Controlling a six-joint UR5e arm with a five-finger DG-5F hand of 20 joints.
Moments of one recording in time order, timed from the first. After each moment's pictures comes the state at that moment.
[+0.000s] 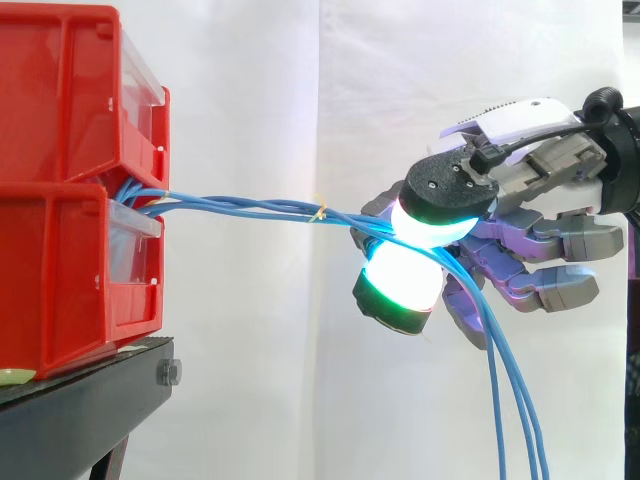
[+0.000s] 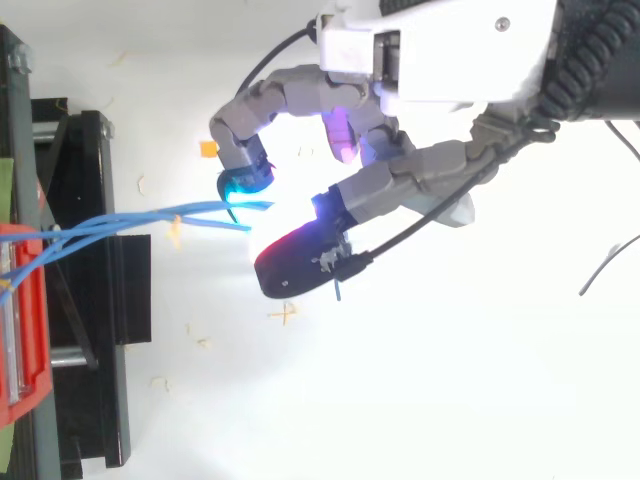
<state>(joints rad) 0.03 -2.21 -1.06 -3.18 -1.53 -0.68</state>
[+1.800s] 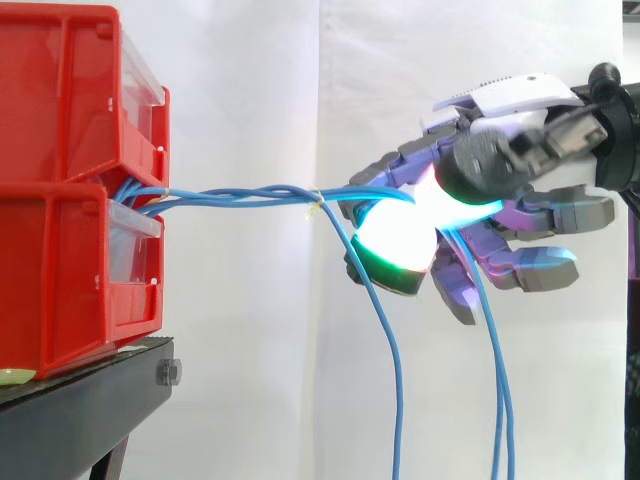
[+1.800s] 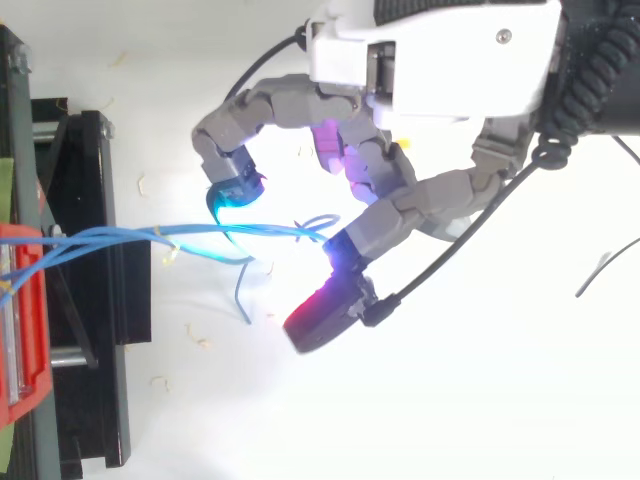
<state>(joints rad) 0.04 -2.21 -1.03 -3.18 -1.50 -0.68</state>
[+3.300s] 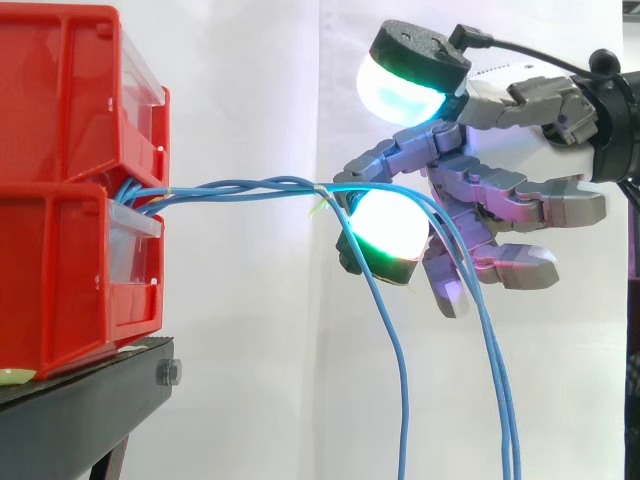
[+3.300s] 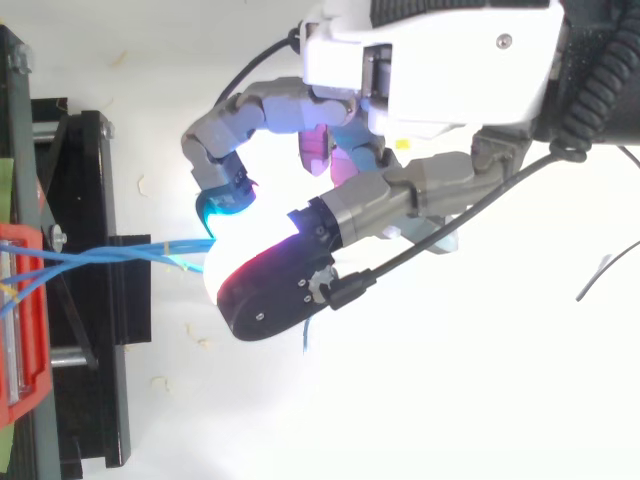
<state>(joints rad) 0.05 -2.21 -1.03 -3.18 -1.48 -0.68</state>
